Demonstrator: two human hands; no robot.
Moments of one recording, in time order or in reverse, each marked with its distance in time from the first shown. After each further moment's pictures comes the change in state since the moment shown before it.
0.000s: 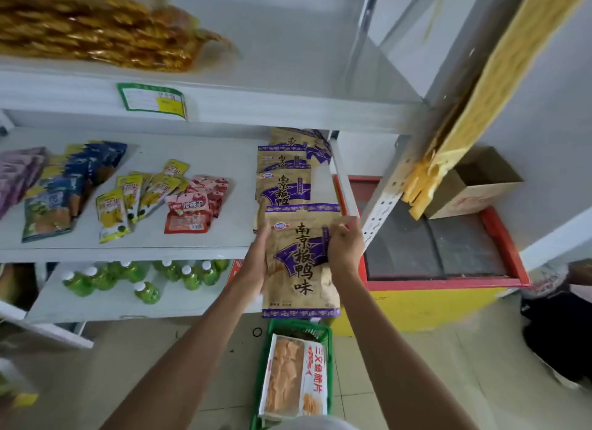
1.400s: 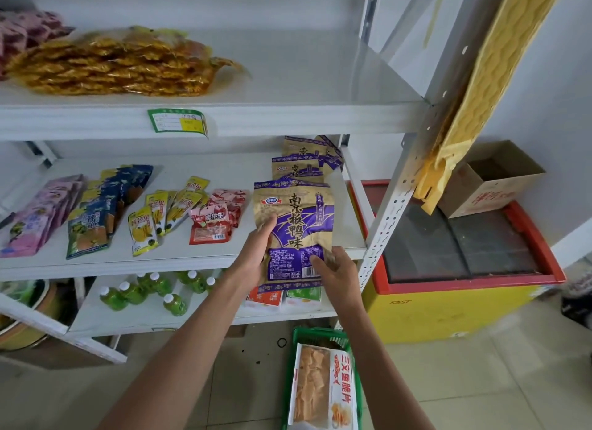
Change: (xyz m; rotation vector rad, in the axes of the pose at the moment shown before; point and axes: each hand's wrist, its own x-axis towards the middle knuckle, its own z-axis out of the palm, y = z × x) left_hand -0.023 0.044 -0.020 -0.019 0.139 -0.007; right_hand -0.076 0.024 -0.001 0.143 -0.378 -0.016
